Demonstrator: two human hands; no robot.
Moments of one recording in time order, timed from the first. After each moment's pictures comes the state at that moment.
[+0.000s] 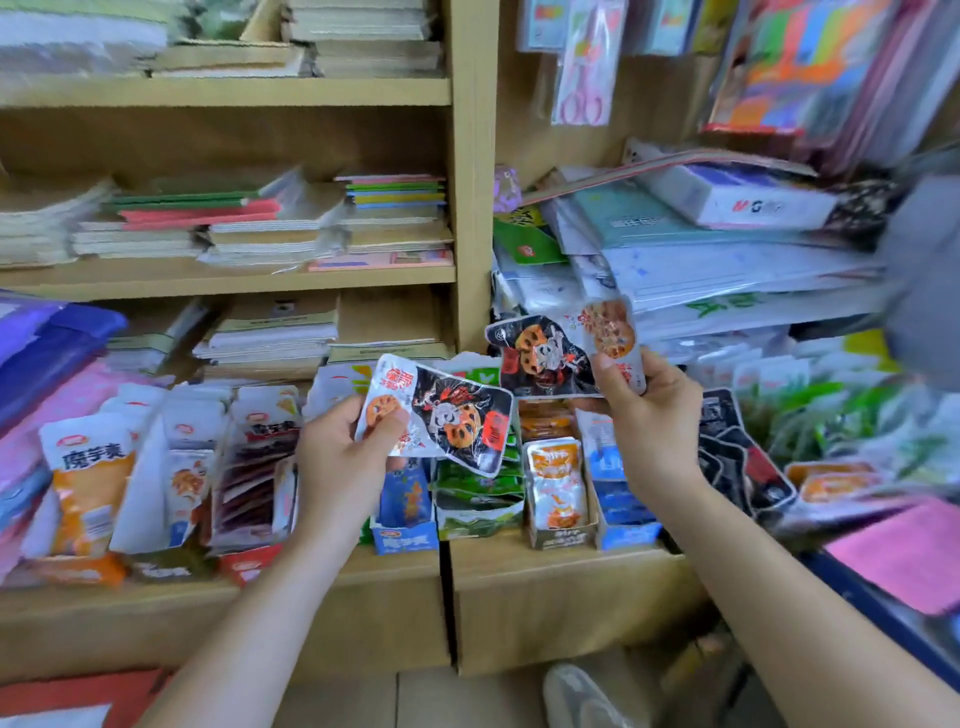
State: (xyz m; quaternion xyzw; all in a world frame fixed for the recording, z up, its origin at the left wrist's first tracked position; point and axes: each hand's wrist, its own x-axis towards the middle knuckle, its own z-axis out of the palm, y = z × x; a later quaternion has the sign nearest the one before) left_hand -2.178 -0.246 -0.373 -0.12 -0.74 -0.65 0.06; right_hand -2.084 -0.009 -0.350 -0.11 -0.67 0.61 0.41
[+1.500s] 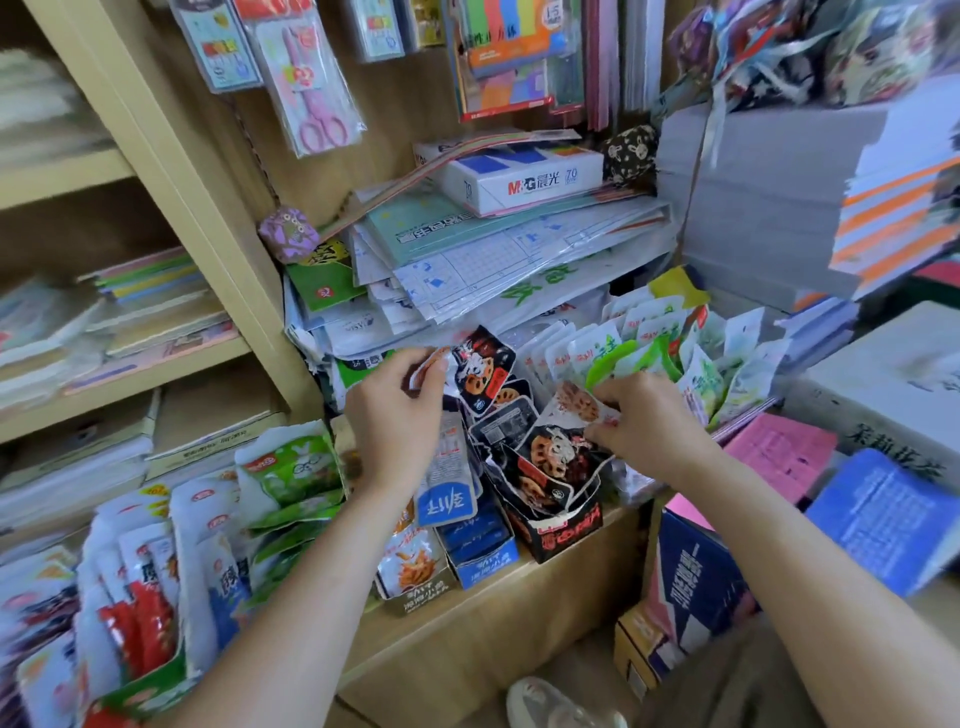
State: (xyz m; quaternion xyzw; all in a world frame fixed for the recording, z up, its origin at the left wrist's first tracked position) left_hand -2.158 0.007 -0.357 -0.35 -0.75 -0.53 0.20; right_hand -1.979 0.179 -0.375 -0.26 -0.92 0.21 0.21
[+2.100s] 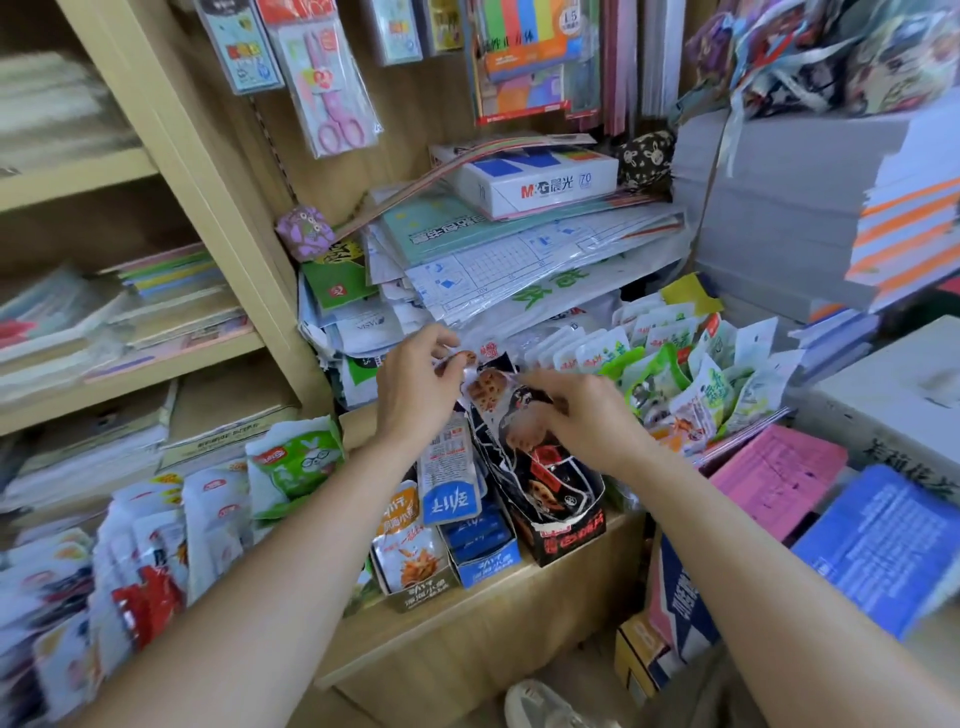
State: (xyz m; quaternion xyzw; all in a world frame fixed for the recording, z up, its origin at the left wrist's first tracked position) left_hand -2.187 0.036 -0.350 -0.39 -0.82 -0.39 0.14; right_hand -2.022 0.162 -0.378 -0.17 -0.90 0.32 0.24
